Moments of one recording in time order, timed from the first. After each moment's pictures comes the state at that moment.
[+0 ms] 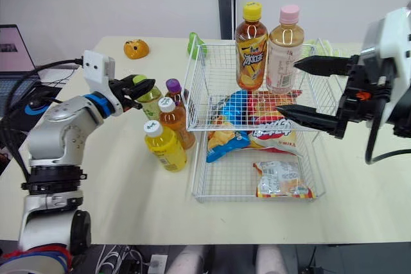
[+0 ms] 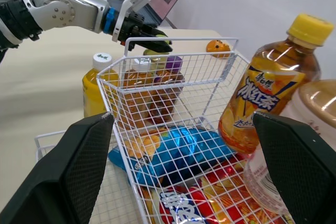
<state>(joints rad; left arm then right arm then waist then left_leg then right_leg) -0.72 0.65 0.21 0.19 -0.38 0.59 -0.62 -0.56 -1.10 -0.41 -0.52 0.97 0.86 0.88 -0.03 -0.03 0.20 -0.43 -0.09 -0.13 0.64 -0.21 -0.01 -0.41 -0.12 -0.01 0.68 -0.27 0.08</state>
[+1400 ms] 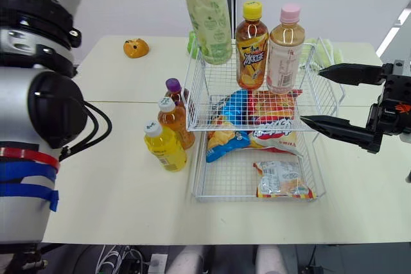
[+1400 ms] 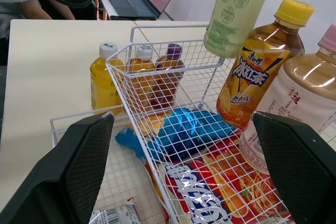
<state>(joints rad) -1.84 0.47 0.01 1.18 -0.18 0.45 -1.33 -0.36 -1.17 -0.61 -0.52 1.05 0.85 0.95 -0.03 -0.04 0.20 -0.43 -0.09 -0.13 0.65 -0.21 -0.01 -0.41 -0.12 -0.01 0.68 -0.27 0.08</state>
